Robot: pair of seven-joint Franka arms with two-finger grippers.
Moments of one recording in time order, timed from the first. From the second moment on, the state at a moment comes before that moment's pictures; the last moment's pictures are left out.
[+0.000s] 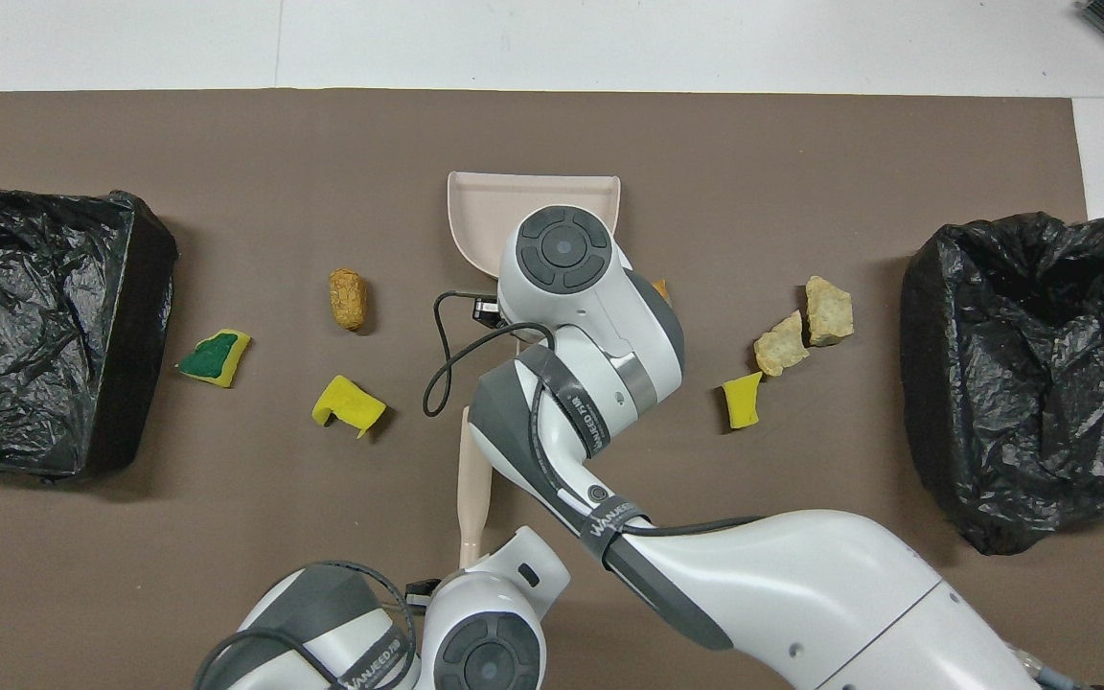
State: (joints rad) left arm -0.77 -0.16 -0.13 -2.39 0.06 2.07 -0.81; right arm 0.47 0.62 0.15 -1.41 -0.03 2.07 0.76
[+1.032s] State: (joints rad) left arm -0.27 -0.29 -0.12 -2.39 0.31 1.84 -0.67; right arm 0.34 0.44 0.14 -1.38 -0.01 1.78 0.15
